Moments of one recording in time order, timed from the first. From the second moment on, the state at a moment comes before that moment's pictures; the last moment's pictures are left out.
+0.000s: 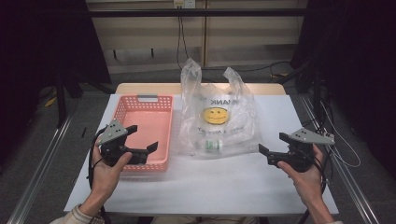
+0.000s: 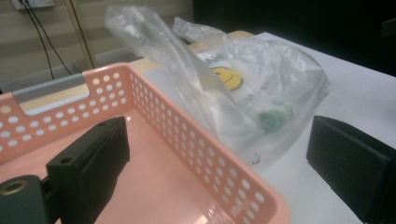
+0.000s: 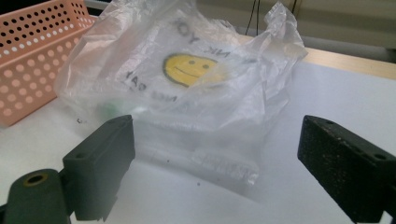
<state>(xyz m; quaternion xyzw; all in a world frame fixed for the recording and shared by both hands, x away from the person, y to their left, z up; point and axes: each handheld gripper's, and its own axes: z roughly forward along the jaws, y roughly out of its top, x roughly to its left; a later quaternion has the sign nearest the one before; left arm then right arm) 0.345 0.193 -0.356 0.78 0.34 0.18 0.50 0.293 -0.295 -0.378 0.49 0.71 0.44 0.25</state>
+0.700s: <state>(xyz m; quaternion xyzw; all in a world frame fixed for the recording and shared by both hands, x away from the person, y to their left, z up) 0.304 0.207 -0.400 0.78 0.34 0.18 0.50 0.261 -0.304 -0.421 0.52 0.70 0.42 0.24</state>
